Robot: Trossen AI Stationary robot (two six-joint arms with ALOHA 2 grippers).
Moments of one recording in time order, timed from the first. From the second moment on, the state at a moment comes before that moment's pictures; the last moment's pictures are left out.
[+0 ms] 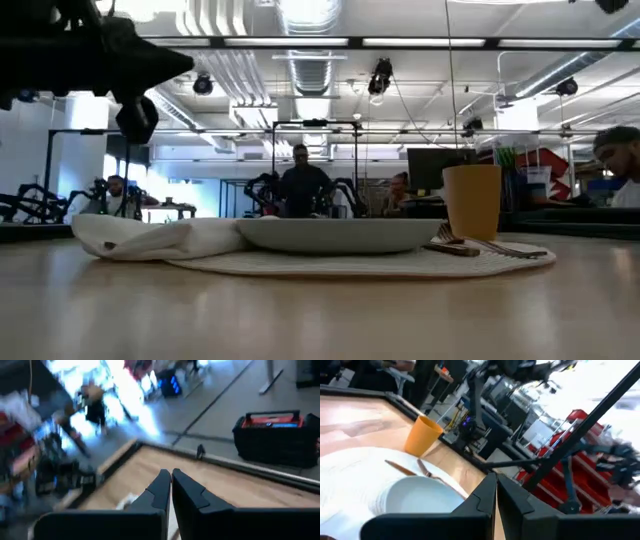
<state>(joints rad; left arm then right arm) -0.24 0.67 0.04 0.76 -0.30 -0.66 0.80 0.65 1.19 -1.57 1.30 1.53</state>
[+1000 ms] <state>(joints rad) -0.24 0.09 0.33 -0.34 -0.92 -0.50 0.72 0.41 0.44 -1.53 1.43 2.21</state>
